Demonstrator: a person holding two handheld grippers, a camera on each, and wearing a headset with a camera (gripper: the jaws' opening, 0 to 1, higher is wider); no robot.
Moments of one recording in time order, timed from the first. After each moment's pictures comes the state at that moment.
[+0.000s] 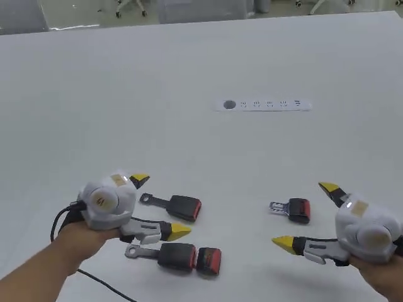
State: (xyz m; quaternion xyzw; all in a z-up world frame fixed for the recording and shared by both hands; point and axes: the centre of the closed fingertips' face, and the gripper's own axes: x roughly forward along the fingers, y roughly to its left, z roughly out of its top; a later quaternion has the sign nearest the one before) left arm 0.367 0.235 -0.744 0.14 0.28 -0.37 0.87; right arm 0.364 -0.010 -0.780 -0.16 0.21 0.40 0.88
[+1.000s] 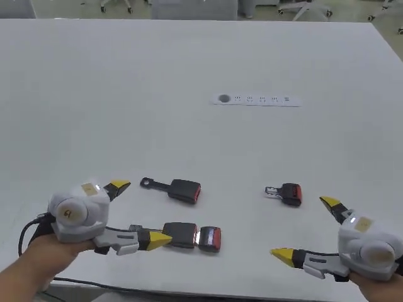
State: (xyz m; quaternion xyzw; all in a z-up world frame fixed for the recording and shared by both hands) left arm 0.302 0.276 -0.745 0.09 0.26 -0.39 0.88; right arm 0.296 -0.004 -0.775 -0.15 0.23 0.36 0.89
